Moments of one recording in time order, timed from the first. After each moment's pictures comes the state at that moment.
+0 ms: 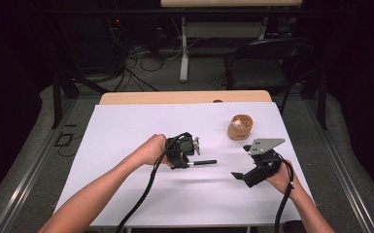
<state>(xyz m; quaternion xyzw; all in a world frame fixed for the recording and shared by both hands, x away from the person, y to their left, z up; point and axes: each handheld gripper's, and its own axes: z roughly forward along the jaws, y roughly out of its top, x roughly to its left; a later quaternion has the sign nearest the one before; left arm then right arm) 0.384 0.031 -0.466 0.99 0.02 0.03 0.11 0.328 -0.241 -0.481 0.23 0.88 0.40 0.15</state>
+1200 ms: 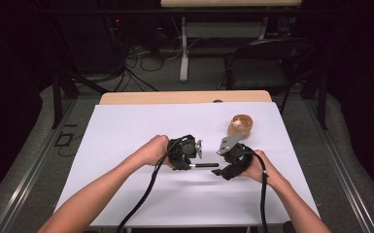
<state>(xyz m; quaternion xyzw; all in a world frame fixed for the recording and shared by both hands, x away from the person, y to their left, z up) 0.378 0.025 -0.466 0.99 -0.01 0.03 0.11 0.355 -0.174 -0.489 0.16 0.93 0.32 0.11</state>
